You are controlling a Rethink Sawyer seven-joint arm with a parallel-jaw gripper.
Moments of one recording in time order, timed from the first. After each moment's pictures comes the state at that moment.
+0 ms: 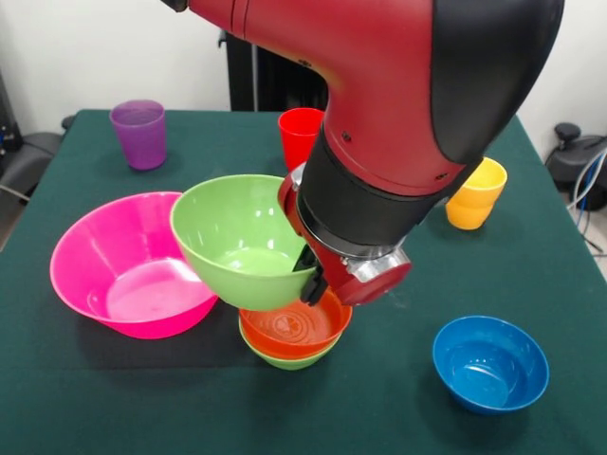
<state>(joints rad) -0.08 0.13 -0.85 0.32 0.59 1.39 2.50</state>
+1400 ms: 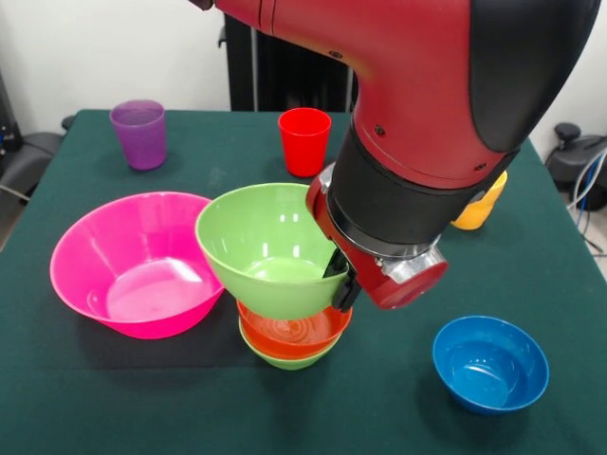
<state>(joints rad) -0.08 0.13 -0.85 0.30 0.64 1.39 2.50</state>
